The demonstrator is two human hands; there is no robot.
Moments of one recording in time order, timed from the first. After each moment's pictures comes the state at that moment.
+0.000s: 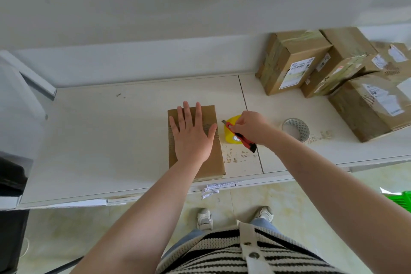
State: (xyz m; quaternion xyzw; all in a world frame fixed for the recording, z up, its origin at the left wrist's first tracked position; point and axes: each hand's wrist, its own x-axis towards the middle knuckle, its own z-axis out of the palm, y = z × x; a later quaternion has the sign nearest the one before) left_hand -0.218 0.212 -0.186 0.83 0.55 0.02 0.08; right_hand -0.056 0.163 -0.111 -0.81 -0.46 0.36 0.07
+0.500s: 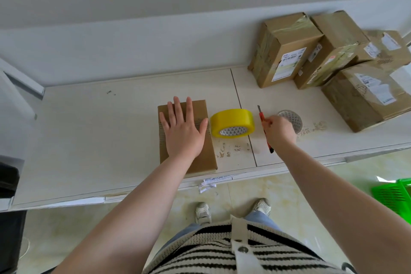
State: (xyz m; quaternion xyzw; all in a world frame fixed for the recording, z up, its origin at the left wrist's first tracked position) left_hand -0.216 0.211 -0.187 0.83 0.55 0.02 0.08; right_hand 0.009 0.106 -0.177 -0.92 -0.30 0.21 0.15
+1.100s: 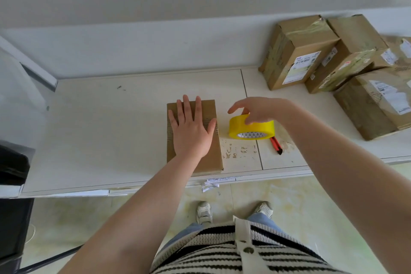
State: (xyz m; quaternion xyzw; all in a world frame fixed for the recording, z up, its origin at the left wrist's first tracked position) left_hand -0.216 0.210 -0.186 0.83 0.55 0.02 0.07; right_hand -0.007 0.191 -0.110 -0.70 -0.59 0.40 -0.07
